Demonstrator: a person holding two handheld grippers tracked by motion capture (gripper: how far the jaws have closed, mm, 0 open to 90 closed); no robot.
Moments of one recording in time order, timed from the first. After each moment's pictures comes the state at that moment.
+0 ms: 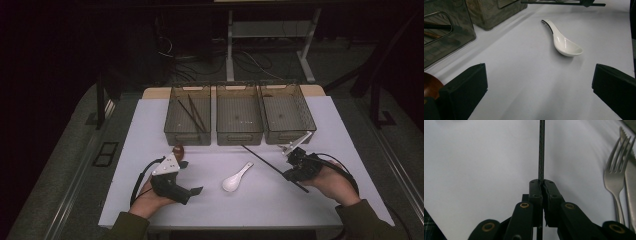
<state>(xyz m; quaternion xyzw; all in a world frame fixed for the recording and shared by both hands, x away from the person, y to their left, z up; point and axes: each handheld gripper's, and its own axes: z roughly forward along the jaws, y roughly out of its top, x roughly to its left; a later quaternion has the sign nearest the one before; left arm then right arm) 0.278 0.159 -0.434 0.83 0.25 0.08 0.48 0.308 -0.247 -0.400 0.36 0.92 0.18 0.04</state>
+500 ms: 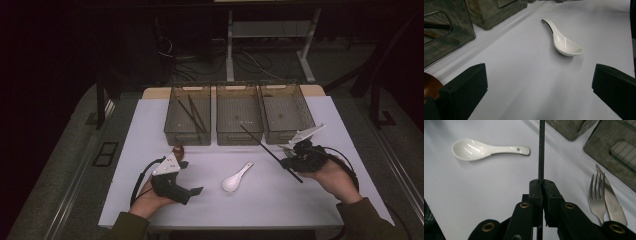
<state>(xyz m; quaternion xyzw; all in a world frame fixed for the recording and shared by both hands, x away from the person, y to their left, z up) 0.279 0.158 -0.434 0.84 0.25 0.08 0.48 0.311 -0.252 -0.373 0.37 0.88 0.29 0.06</state>
